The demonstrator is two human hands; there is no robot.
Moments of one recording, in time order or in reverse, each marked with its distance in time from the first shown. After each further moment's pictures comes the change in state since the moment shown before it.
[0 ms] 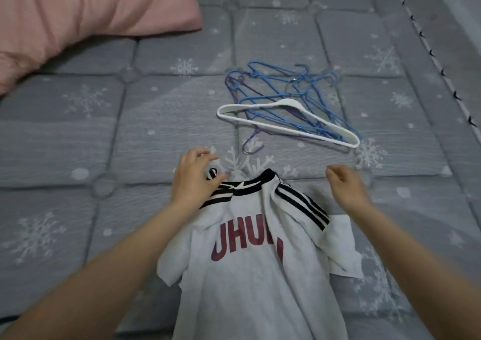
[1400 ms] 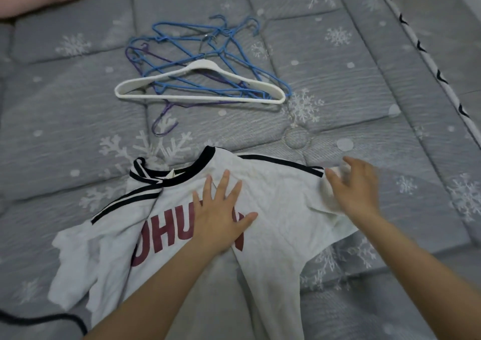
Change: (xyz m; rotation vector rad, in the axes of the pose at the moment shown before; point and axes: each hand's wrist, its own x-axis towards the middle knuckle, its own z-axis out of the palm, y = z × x) left_hand -0.086 0.119 0.208 0.419 -0.515 0.162; right_hand 0.013 0.192 -0.089 -0.160 0.190 0.071
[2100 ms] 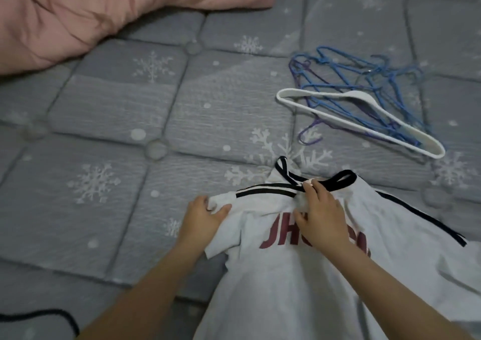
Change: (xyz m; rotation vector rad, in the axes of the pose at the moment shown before) left_hand -0.123 -0.244 -0.041 -0.874 0.304 -0.823; right_hand -0.139 -0.220 0.160 -0.433 -0.378 -0.638
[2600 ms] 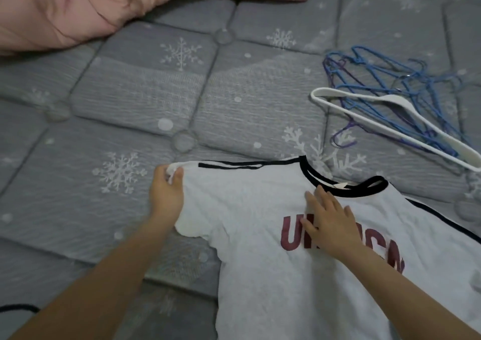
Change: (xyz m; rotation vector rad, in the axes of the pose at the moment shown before) left_hand 0.050 -0.031 -0.103 -0.357 0.372 0.094; right_hand 0.008 -0.037 0.027 -0.270 -0.248 -0.063
